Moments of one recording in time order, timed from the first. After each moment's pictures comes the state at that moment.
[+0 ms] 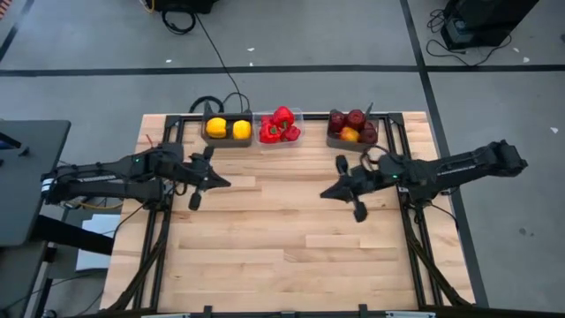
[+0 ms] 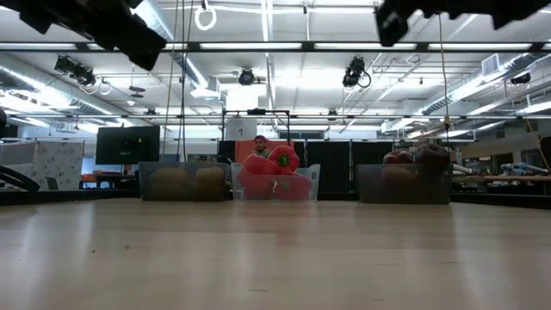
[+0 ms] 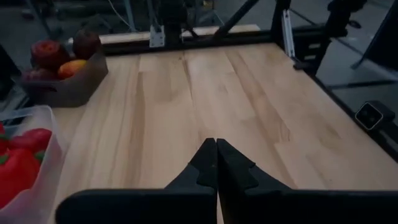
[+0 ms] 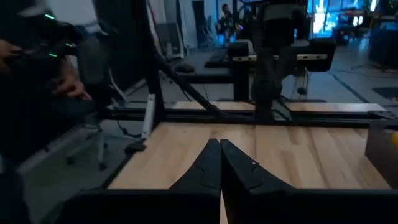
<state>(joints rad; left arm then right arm) 0.16 0.65 0.57 -0.28 0.27 0.13 0.08 1.01 0.60 0.32 -0.16 0.08</state>
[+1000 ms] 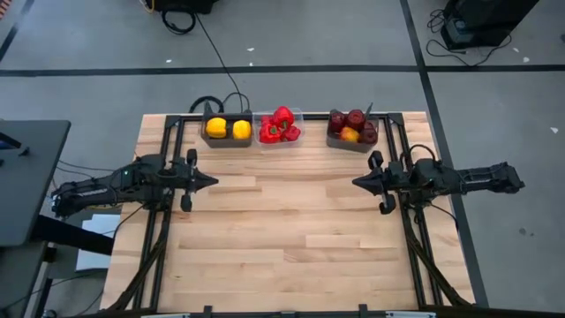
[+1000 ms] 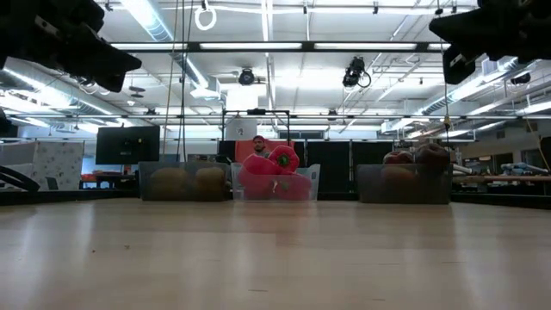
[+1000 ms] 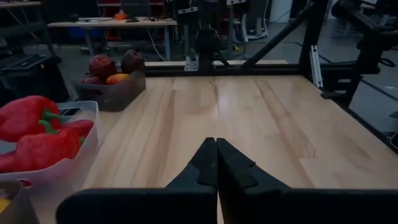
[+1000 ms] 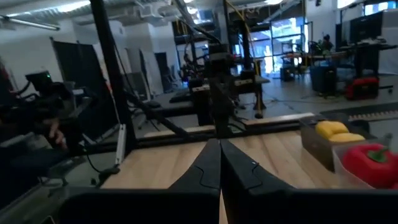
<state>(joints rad) 0.16 0.20 0.27 -0.22 0.15 0.04 0.04 0.29 0.16 0.23 0.01 0.16</state>
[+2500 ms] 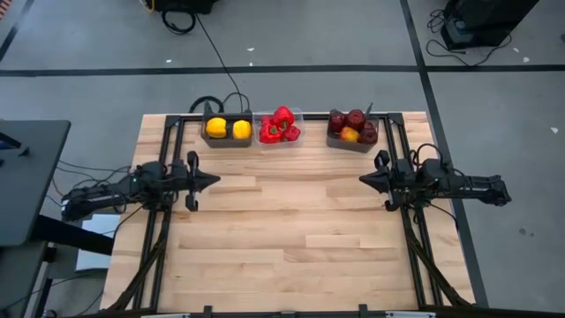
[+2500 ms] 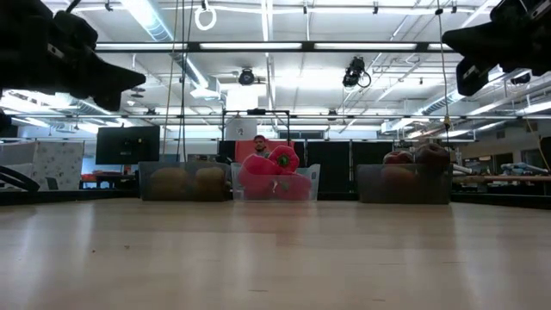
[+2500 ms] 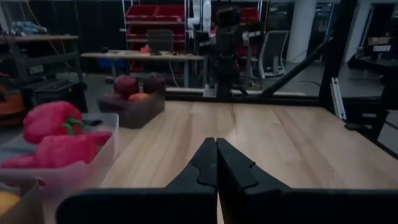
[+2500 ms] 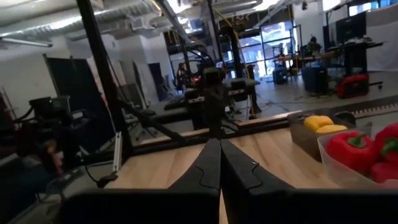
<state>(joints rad) 0.16 0.00 0.06 -0.04 0.07 -0.01 -0.04 0.00 0.11 0.02 -0.03 0.22</state>
